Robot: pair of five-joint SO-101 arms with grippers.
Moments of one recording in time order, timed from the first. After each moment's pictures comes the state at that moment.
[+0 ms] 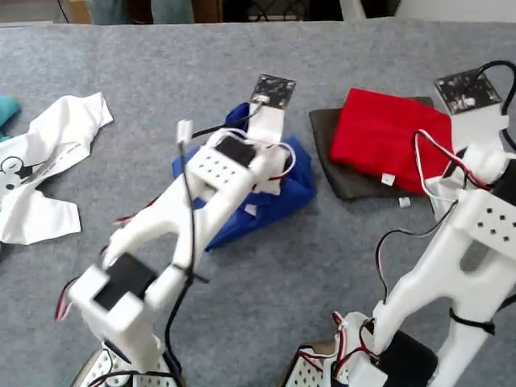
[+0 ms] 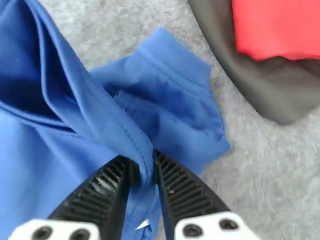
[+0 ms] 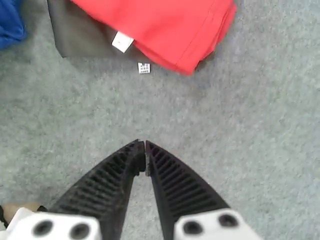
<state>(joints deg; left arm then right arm) 29.5 12.2 0.2 56.7 14.7 33.0 -24.4 1.9 96.2 43.0</state>
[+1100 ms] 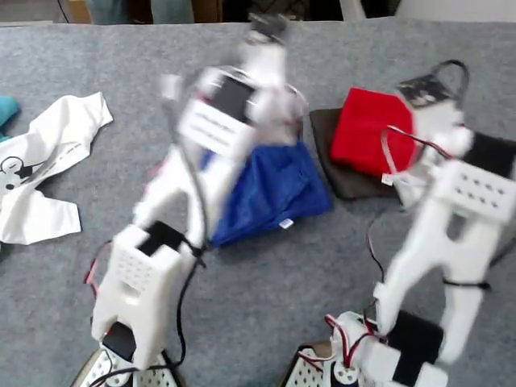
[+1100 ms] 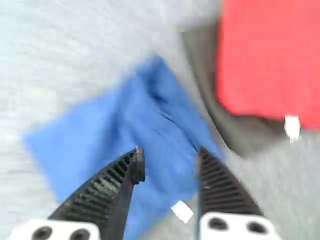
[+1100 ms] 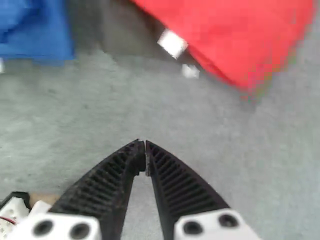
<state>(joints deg) 21.0 31.6 -64.3 99.2 21.1 19.3 -13.8 2.0 96.2 39.0</state>
